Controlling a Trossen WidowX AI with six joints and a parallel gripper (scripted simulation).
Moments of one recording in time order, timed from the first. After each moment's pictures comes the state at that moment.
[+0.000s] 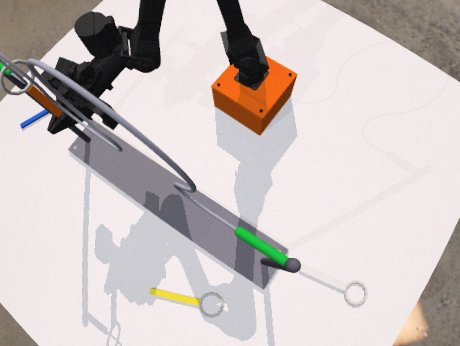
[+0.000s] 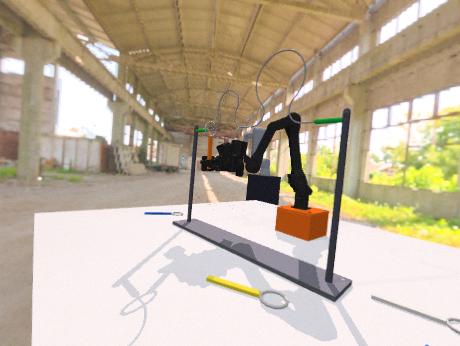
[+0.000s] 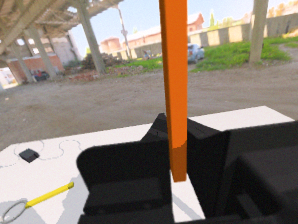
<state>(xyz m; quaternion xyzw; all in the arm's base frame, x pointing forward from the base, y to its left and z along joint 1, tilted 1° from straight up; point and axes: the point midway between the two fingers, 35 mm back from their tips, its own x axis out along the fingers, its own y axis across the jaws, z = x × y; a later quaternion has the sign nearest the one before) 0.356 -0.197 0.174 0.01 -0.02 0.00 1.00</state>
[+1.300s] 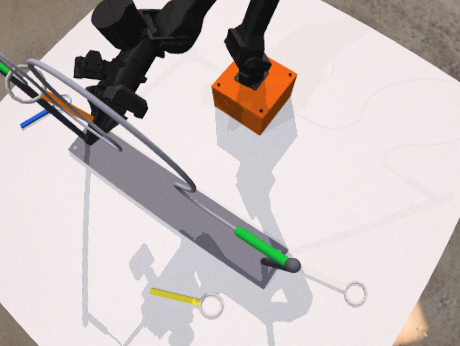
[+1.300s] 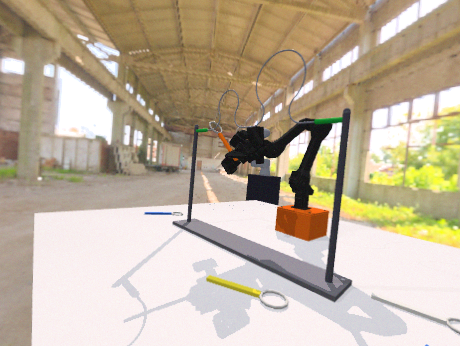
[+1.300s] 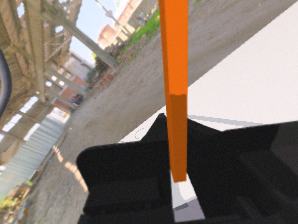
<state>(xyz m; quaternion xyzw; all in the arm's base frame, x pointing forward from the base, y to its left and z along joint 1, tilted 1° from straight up) 0.333 -0.098 0.204 0.32 0.08 0.03 0.94</state>
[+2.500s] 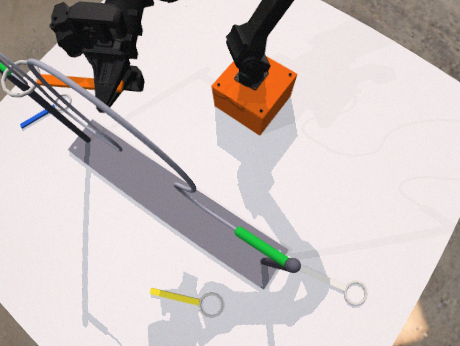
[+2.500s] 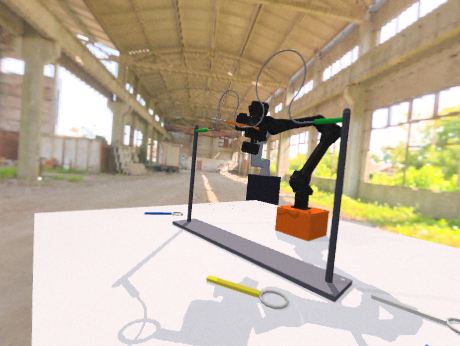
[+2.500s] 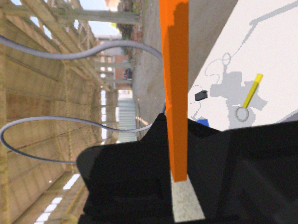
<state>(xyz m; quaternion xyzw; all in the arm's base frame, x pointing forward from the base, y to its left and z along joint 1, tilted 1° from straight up) 0.291 -0.050 0.302 0.60 0.19 0.16 0.76</state>
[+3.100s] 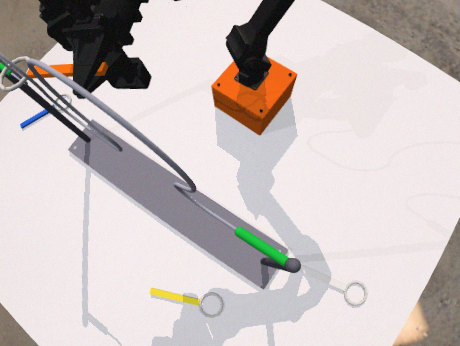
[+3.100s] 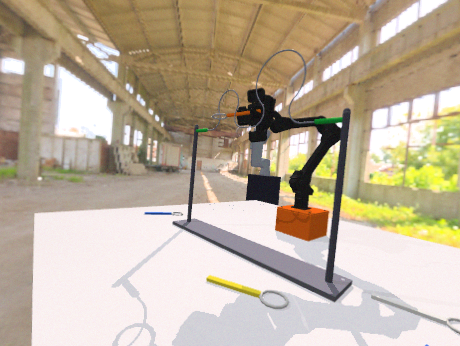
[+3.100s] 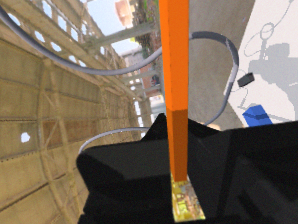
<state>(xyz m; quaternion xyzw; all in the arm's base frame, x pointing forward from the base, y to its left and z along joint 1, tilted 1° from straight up) 0.297 -0.042 0.353 0.73 0.15 0.17 0.65</state>
